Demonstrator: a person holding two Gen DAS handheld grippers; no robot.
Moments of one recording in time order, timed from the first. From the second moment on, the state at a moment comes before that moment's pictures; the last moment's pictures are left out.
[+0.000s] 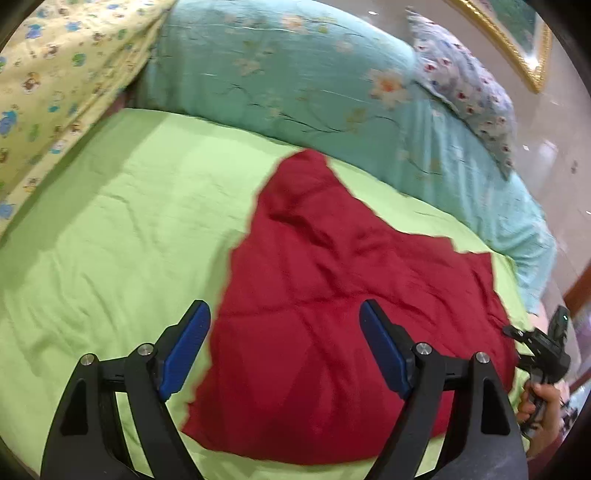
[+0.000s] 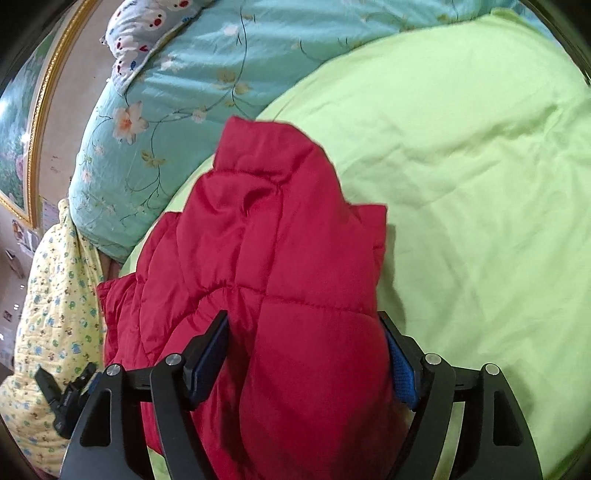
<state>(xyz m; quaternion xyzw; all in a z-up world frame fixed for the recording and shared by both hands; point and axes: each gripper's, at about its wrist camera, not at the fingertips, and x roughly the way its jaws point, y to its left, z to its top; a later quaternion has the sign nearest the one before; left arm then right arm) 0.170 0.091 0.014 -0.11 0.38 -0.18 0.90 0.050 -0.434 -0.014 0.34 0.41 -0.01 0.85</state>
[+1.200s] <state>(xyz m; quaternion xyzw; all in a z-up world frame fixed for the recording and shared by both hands) 0.196 -0.006 -0.025 0.02 0.41 -0.25 0.88 0.122 -0.307 -0.003 0.06 0.46 0.01 0.89</state>
